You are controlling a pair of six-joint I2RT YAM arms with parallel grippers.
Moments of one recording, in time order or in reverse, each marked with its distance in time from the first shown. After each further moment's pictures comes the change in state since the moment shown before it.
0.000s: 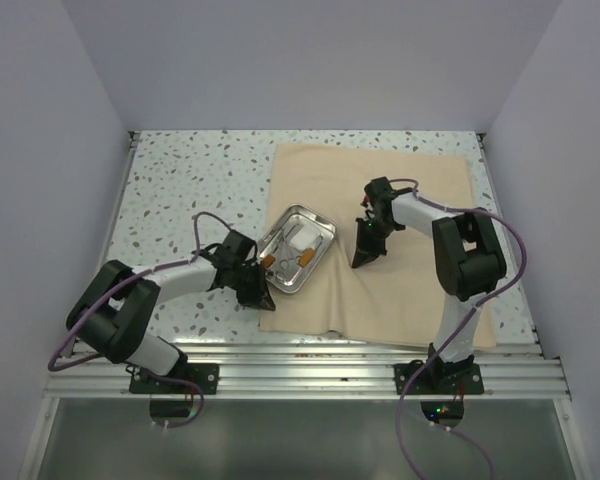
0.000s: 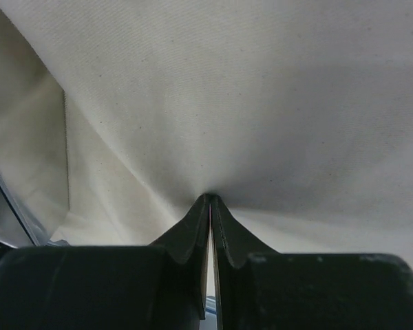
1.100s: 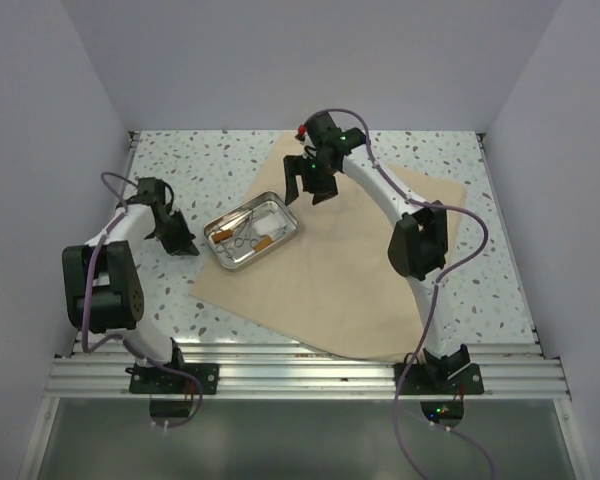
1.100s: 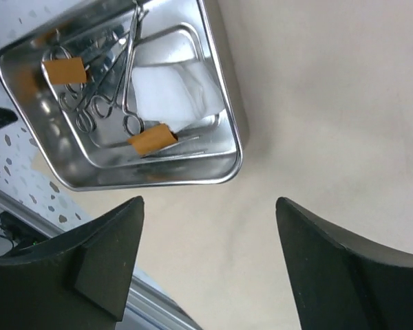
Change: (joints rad) left arm 0.693 0.172 0.414 -0.375 -0.170 0.309; right arm 0.232 0.362 0.994 -0.310 0.026 -0.090
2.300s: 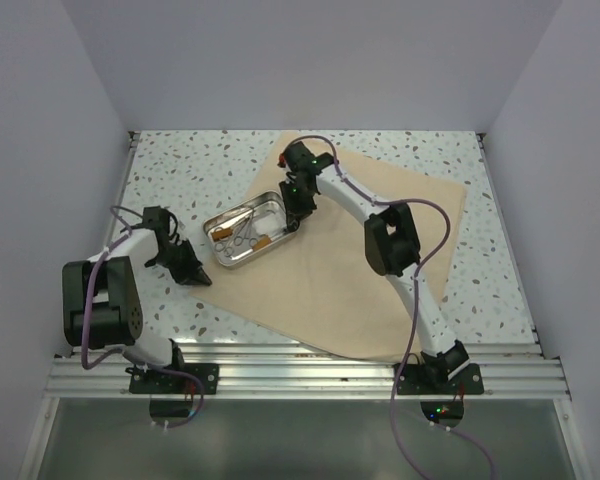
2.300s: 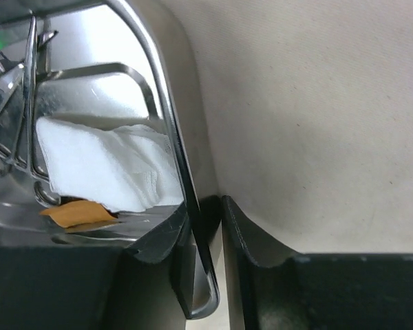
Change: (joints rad) left arm 0.000 -0.144 -0.253 0.000 0.182 -0.032; right arm 0.063 0.267 0.114 0.090 0.095 -0.046
